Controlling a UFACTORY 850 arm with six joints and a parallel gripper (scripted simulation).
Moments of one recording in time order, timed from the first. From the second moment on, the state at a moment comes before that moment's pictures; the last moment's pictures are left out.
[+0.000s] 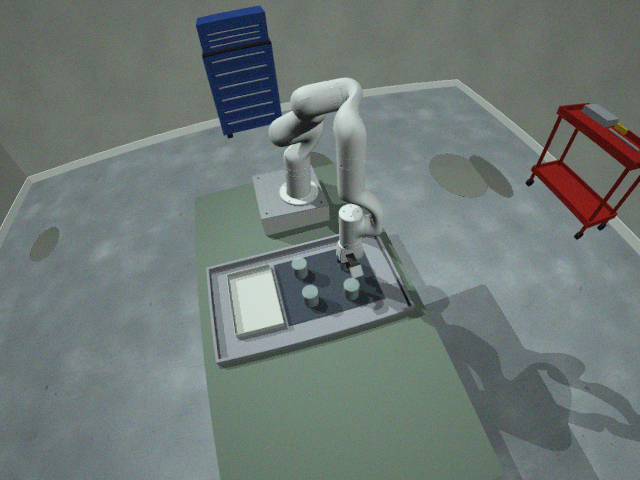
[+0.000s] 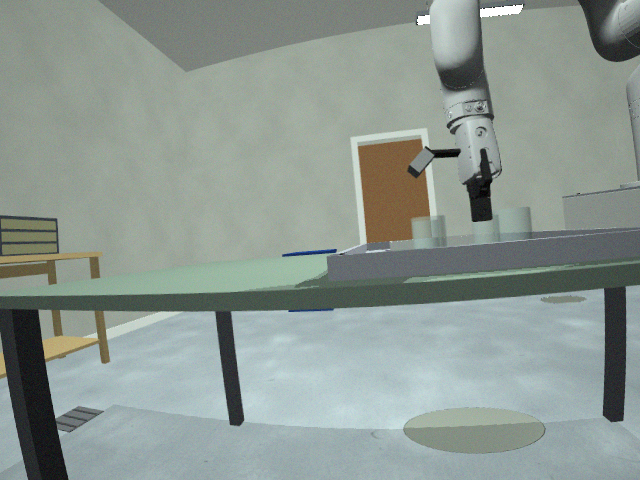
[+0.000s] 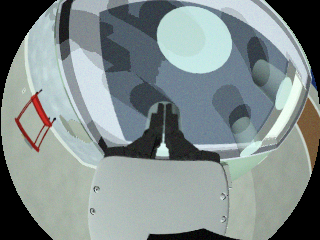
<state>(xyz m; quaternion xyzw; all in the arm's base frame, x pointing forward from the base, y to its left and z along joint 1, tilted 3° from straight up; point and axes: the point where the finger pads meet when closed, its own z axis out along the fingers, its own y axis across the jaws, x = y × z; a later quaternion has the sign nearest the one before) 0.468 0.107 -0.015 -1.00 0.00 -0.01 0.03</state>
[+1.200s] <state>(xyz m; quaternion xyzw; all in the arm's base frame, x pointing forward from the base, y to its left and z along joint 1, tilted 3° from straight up) 0.464 0.107 -0.015 -1.00 0.00 -0.01 0.03</state>
